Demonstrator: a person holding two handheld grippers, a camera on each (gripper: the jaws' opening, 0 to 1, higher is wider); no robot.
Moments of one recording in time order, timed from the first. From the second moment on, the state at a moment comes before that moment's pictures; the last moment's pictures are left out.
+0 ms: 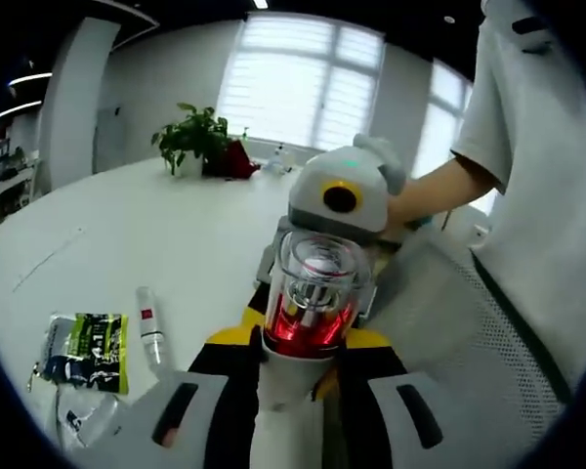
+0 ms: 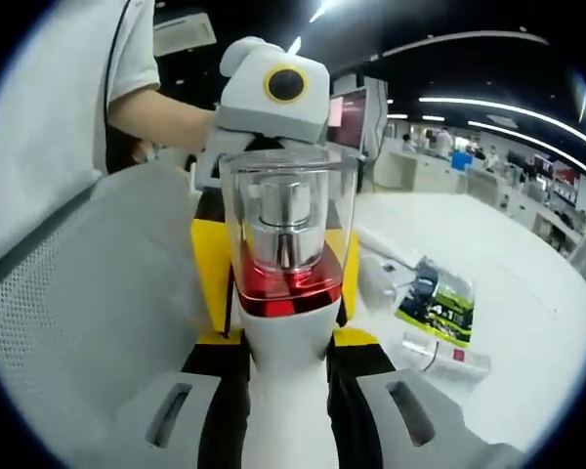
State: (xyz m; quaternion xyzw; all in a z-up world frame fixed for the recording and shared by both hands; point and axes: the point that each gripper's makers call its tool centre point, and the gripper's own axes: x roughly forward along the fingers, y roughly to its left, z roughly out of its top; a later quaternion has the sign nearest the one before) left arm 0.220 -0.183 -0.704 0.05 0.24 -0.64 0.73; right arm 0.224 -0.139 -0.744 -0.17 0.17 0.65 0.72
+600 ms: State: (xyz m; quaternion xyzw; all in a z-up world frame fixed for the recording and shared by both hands) left arm 0.225 -0.187 -0.723 0.05 0.26 -0.64 0.72; right arm 0.229 -0.149 -0.767 -0.18 0.19 0.65 0.72
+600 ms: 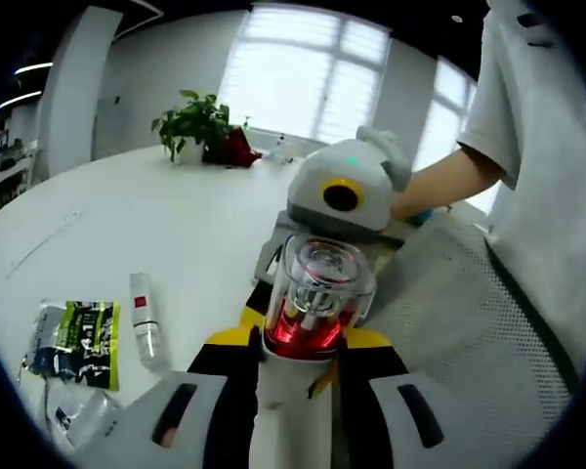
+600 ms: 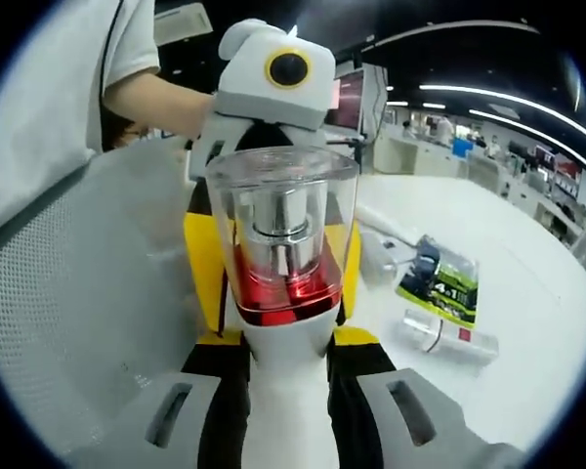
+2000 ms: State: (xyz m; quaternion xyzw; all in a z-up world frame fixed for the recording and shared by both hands) left arm 0.358 -0.230 -0.719 0.02 0.21 -0.64 0.74; right arm 0.371 -0.193 -0.767 -0.19 0.20 0.60 0.76
